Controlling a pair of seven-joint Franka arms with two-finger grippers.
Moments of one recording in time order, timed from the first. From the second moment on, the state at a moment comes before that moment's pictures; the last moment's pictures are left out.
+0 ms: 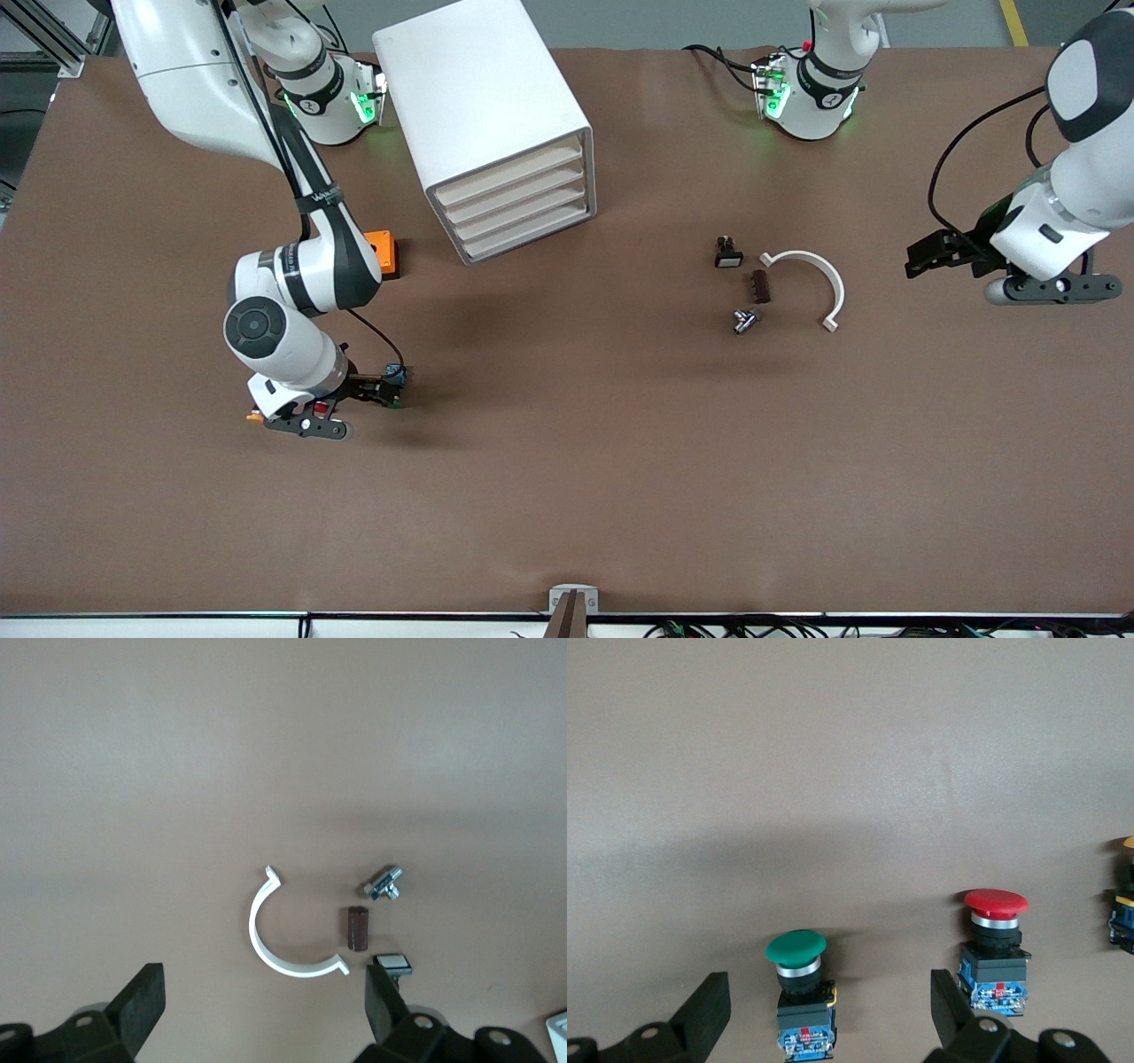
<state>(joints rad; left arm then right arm) -0.02 -0.03 -0.02 -1.85 -0.06 1.81 -0.04 0.32 0.57 -0.08 -1.72 0.02 2.31 0.40</state>
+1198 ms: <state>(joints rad) -0.03 -0.04 0.00 -1.61 -0.06 1.67 -0.04 0.34 0.57 -0.07 -1.70 0.02 2.30 0.38</state>
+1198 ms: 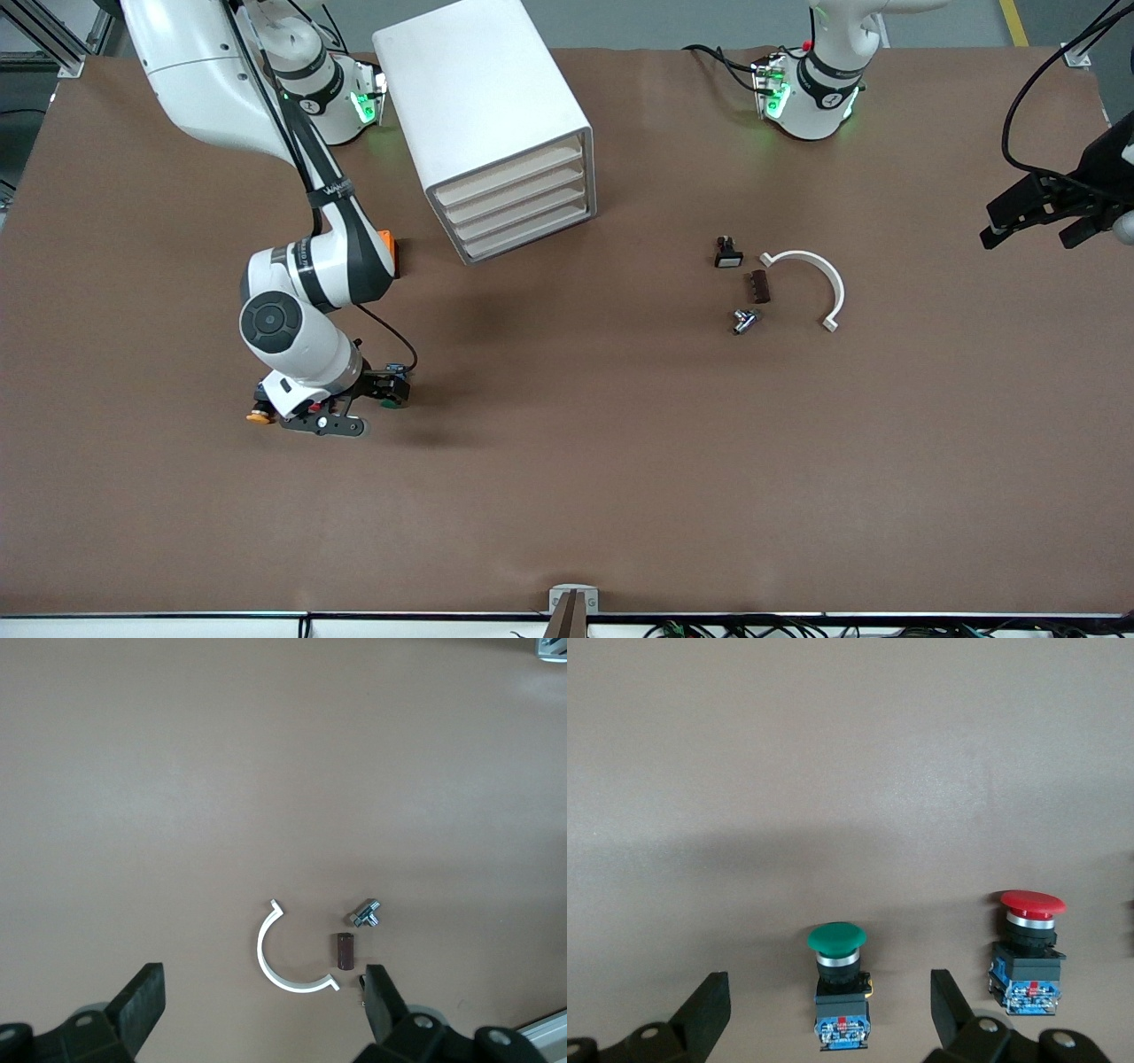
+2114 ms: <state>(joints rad) -0.03 -0.03 0.00 -1.60 -0.06 1.67 -0.04 0.31 0.45 -0.08 -1.66 0.02 2.09 0.31</state>
